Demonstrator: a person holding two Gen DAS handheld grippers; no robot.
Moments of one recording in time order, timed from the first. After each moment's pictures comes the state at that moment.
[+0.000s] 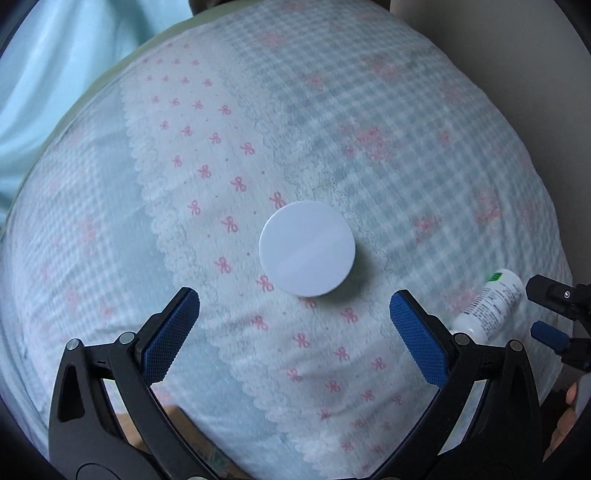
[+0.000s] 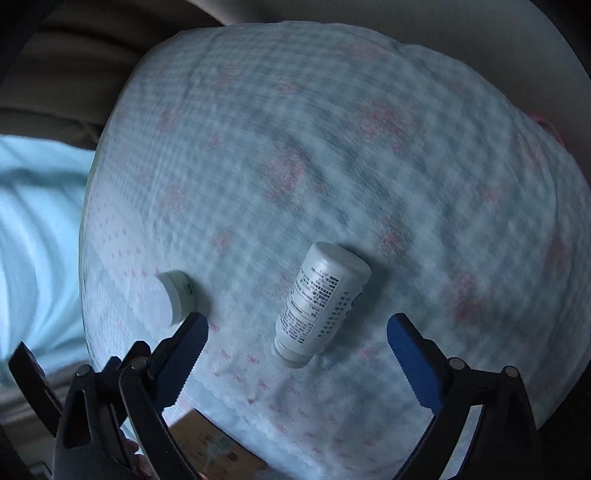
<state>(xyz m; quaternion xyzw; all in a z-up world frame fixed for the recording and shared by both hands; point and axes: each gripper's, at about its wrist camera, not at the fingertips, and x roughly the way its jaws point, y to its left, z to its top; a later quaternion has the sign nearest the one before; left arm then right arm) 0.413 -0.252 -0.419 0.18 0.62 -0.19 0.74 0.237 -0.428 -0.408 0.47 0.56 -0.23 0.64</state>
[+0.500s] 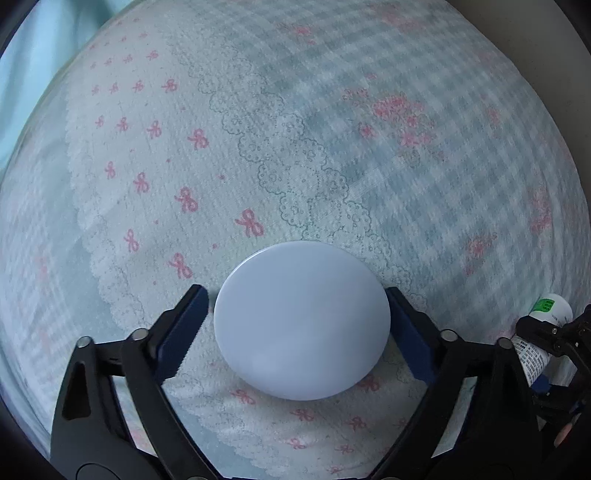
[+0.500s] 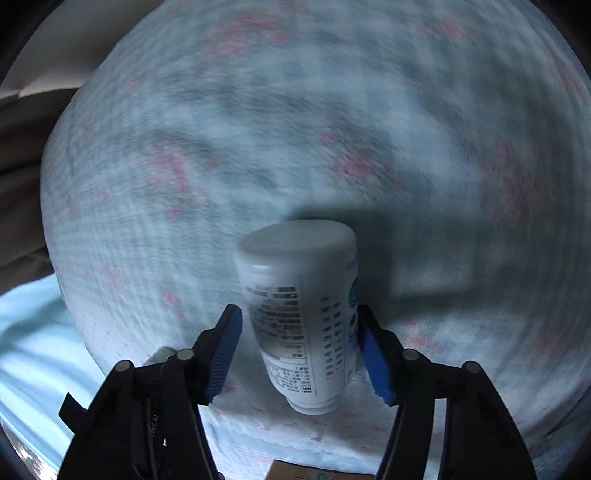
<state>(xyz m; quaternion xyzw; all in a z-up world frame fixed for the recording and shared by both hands) 0.447 -0.277 -0.501 0.21 0.65 -0.20 0.70 0.219 -0.423 -0.477 0.64 0.49 -0.35 0.48</state>
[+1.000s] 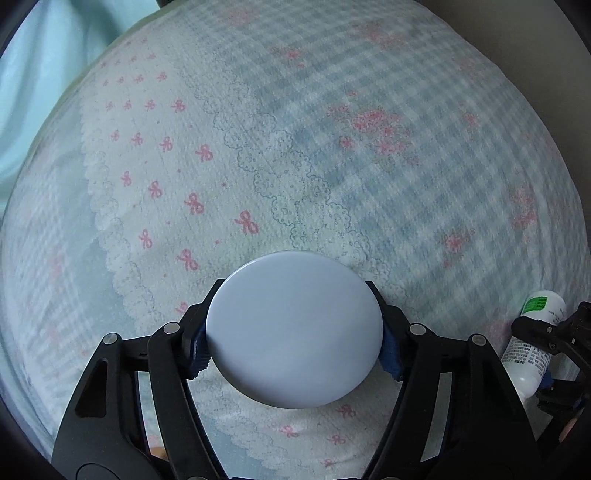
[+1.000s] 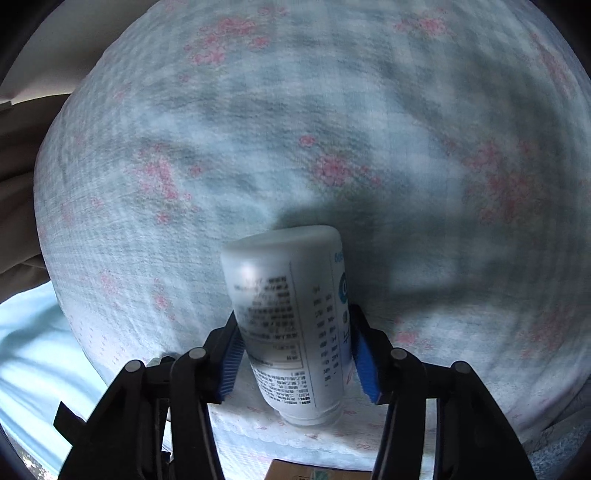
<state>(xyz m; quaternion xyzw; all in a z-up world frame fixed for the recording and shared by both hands) 0.427 -0.287 -0.474 0.21 0.62 -0.20 0.73 0.216 -0.434 -0.462 0.63 0.49 -0.35 0.48</state>
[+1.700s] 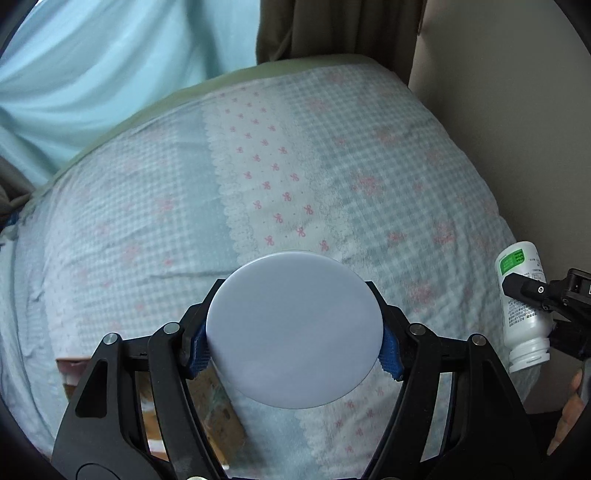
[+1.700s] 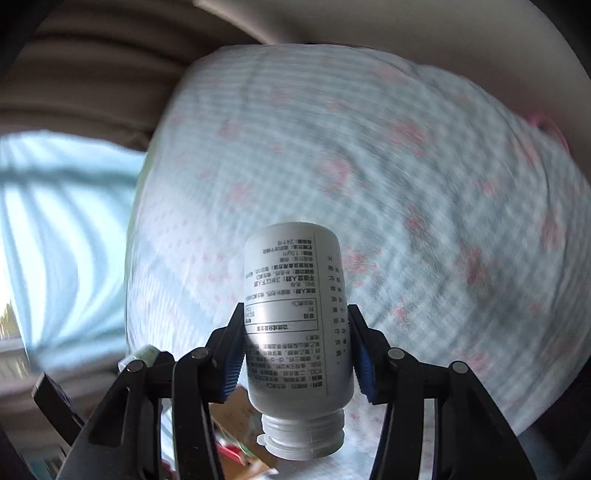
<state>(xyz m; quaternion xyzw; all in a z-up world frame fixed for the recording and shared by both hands) 0.324 -0.193 -0.270 0.10 0.55 -0.13 0.82 0.218 -0.422 -0.283 0.47 0.54 -0.16 0.68</state>
